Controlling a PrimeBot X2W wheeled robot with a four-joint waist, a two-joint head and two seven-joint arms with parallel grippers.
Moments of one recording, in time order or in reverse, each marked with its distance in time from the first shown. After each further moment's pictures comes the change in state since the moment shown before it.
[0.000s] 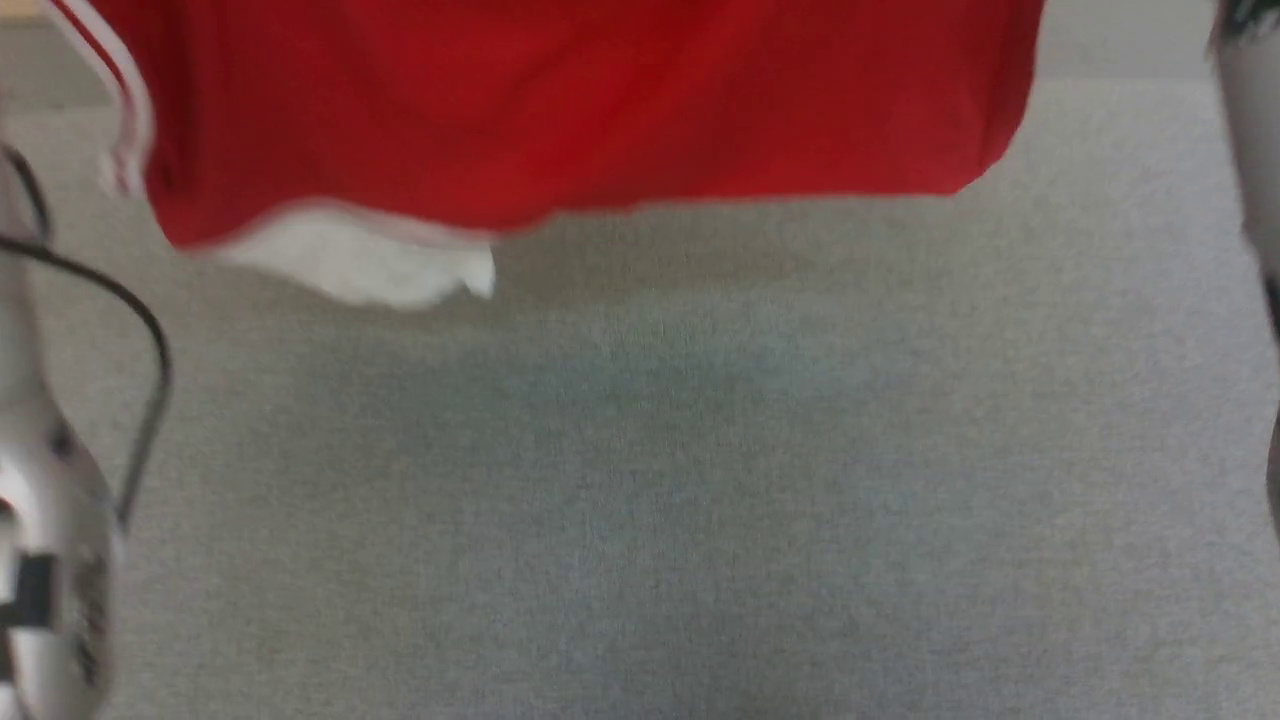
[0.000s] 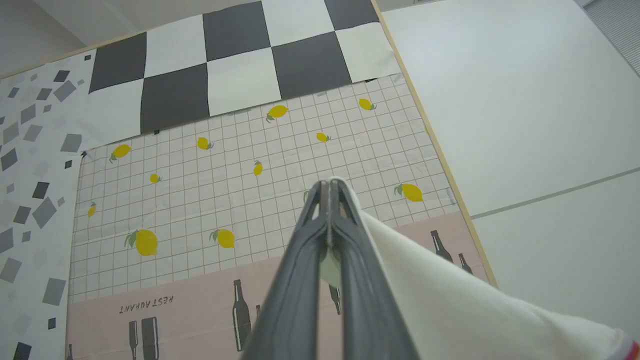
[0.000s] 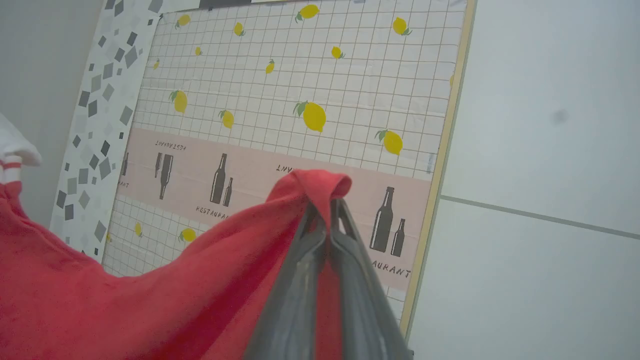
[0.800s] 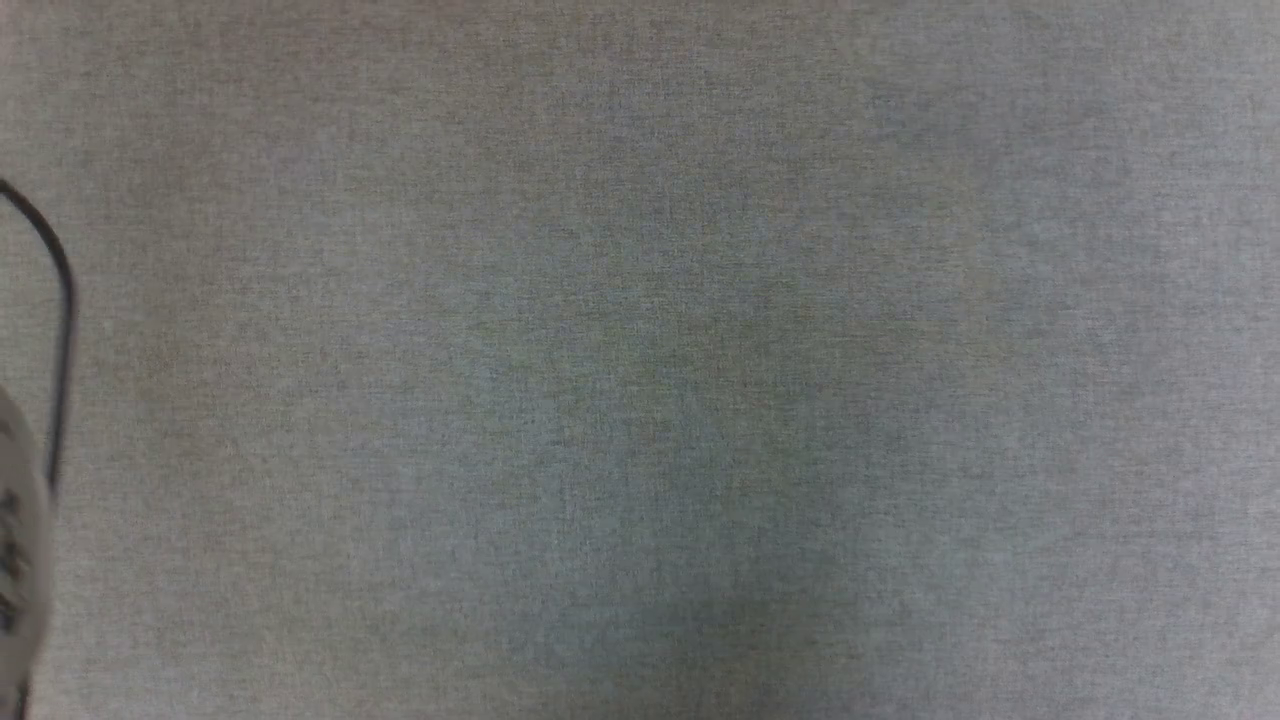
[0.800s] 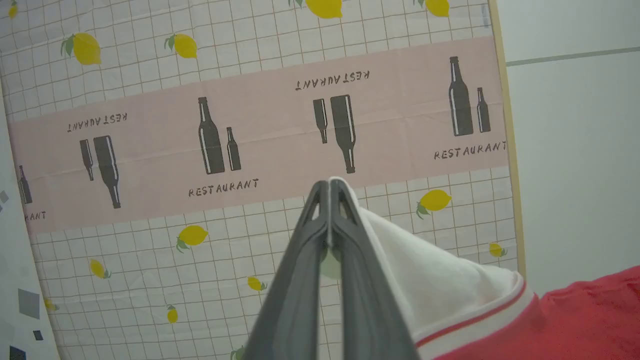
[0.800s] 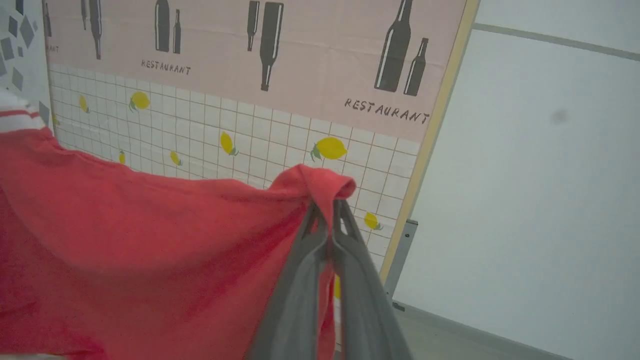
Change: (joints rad) left arm -0.202 0.041 0.018 0.174 -0.050 -0.001 -0.001; right arm -0.248 0.027 -0.045 0.255 -0.146 0.000 -0.088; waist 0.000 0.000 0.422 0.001
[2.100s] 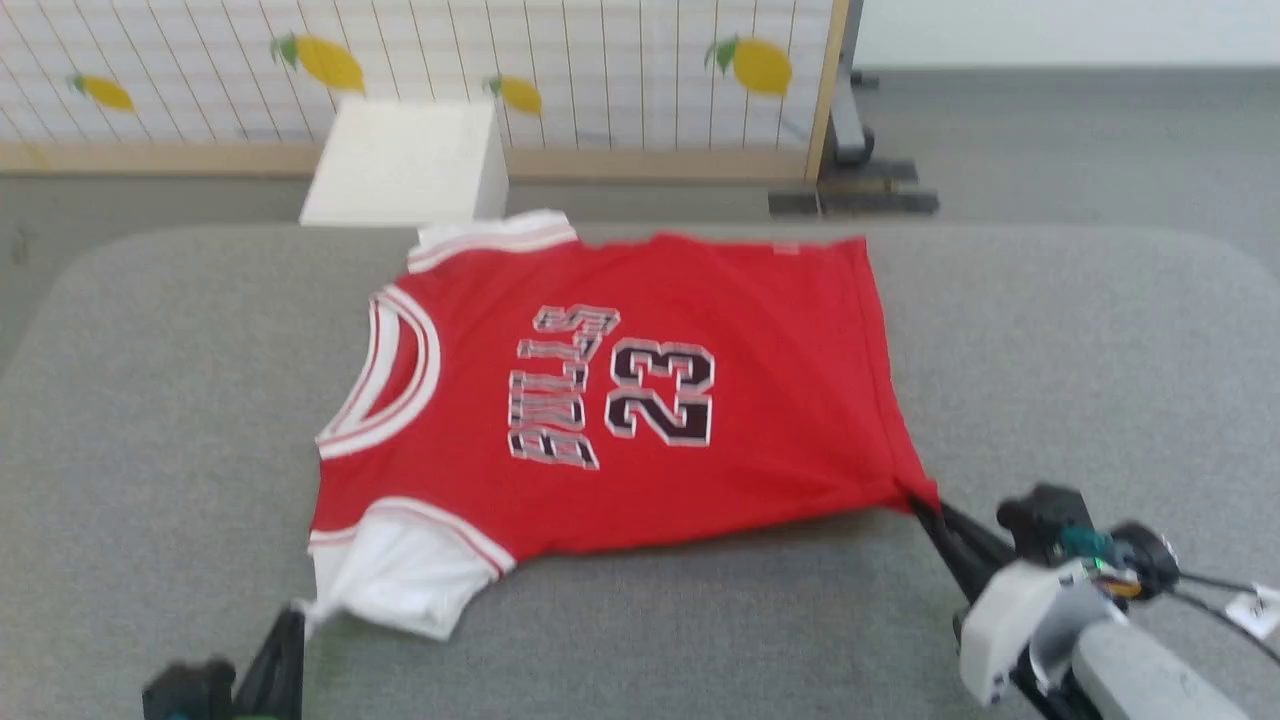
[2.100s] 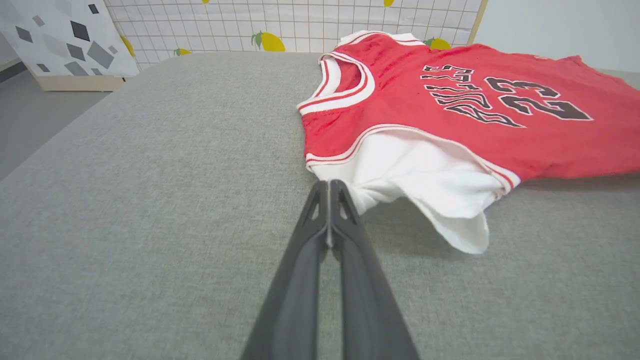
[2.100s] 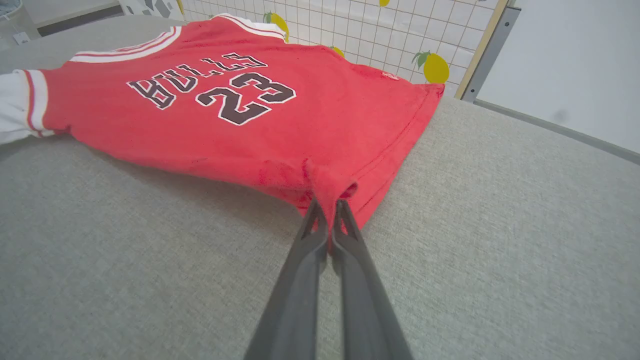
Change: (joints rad) left arm 1.547 -0.146 0.037 -0.157 -0.090 -0.003 0.000; right arm 1.202 -0.185 0.387 -0.136 0.284 0.000 -0.030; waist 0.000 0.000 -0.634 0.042
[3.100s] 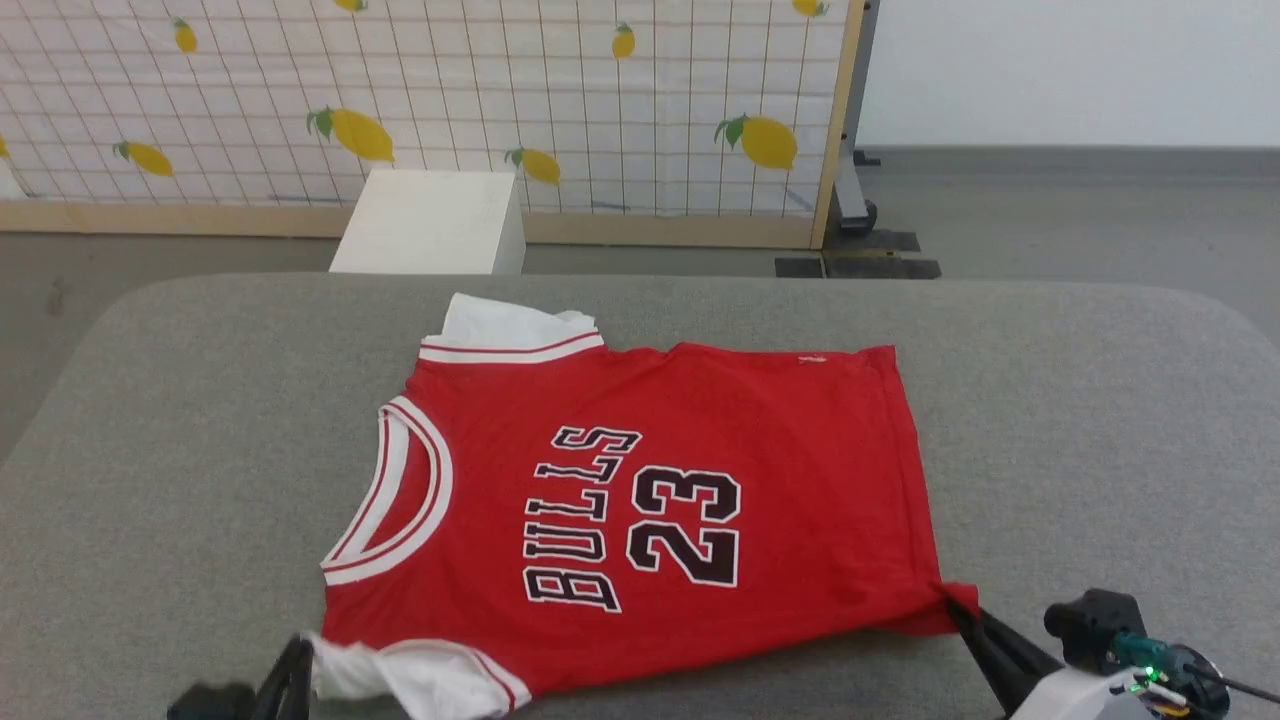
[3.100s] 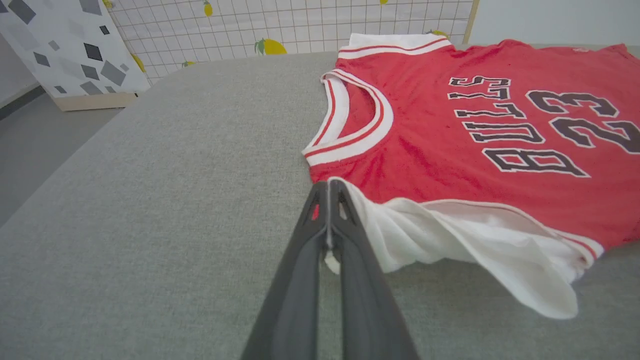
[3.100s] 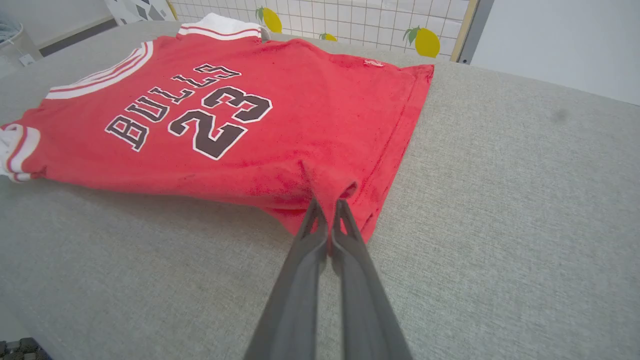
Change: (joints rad) left arm 0.075 0.019 -0.031 -0.001 0.057 0.015 0.000; right arm 0.371 -0.011 -0.238 -0.347 -0.046 0.000 0.175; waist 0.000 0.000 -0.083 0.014
